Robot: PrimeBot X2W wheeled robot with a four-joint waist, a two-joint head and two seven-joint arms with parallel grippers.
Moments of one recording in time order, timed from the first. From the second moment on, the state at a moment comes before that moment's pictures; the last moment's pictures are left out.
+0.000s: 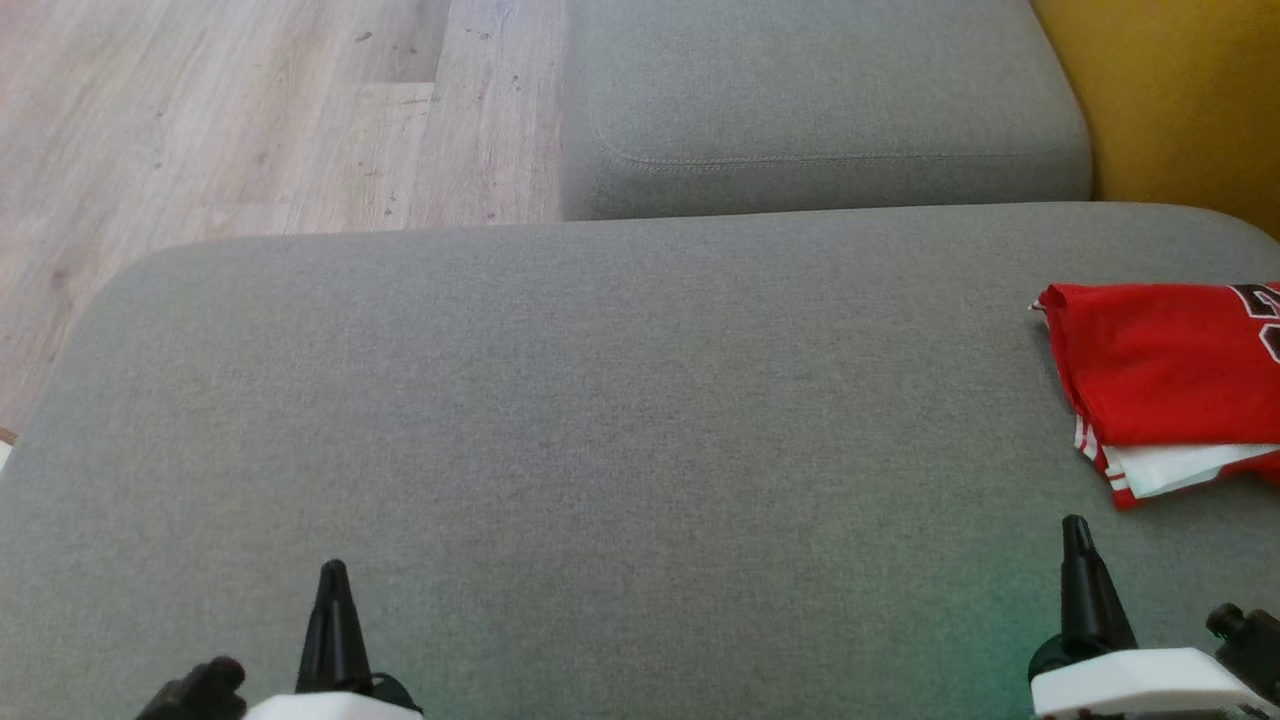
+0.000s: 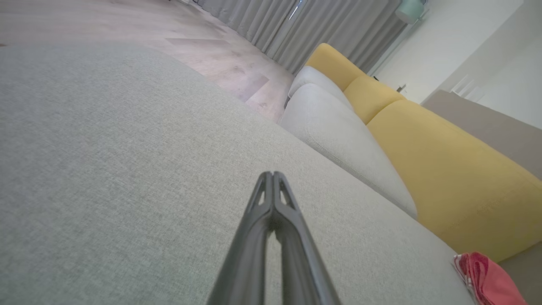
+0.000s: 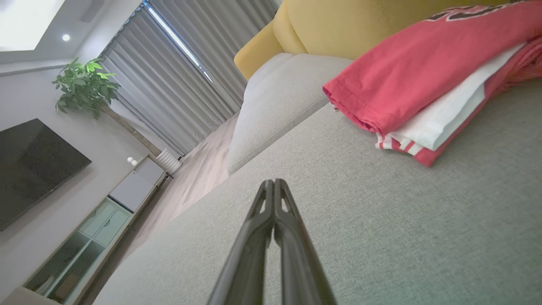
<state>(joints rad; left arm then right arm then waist) 0.15 0.07 -0.17 0.15 -0.73 0.04 -0.14 0.15 -0.05 0.00 0.21 0.70 0.13 -0.13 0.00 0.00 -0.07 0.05</state>
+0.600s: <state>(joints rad) 0.10 0.07 -0.13 0.18 -0.94 0.01 -0.09 0.11 -0.05 -0.02 0.22 0.92 0.13 -0.09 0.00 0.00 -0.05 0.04</state>
